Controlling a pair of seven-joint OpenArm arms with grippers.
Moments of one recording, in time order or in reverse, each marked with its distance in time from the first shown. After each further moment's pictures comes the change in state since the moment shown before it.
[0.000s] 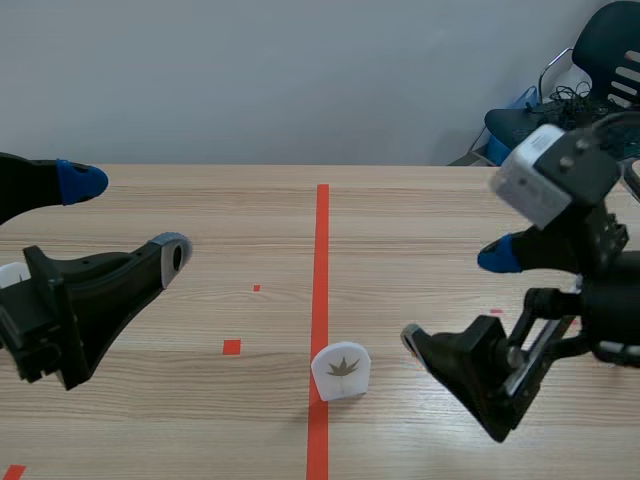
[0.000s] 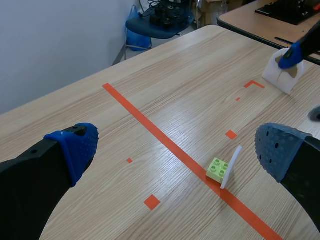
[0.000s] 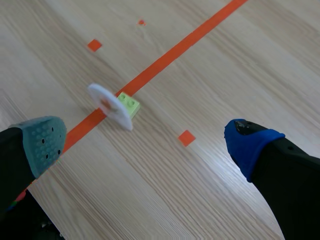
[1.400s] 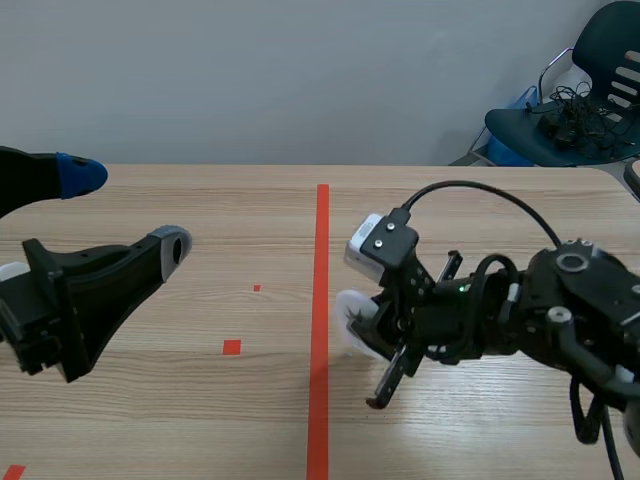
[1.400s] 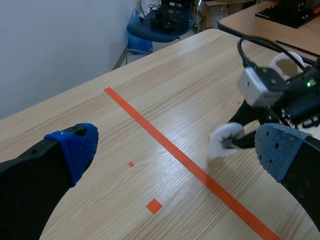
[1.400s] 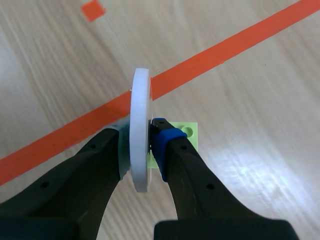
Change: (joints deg) left arm -0.6 0.0 0.0 0.0 0.0 0.0 -0.4; right arm 26.2 -8.4 -23.4 -32.3 -18.5 1.6 12.1
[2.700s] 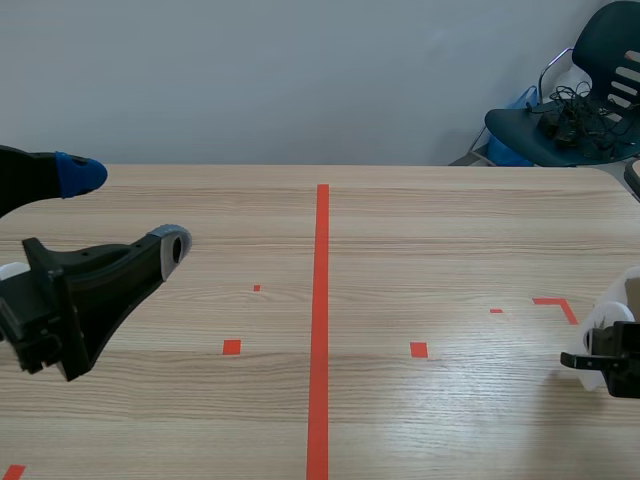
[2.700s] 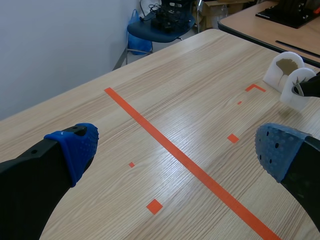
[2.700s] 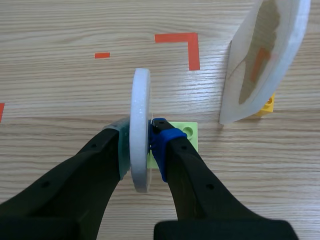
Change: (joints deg) left arm -0.2 0.0 0.0 -0.1 0.0 0.0 0.0; right arm -19.3 -7.5 44.3 0.9 10.2 -14.8 -2.7
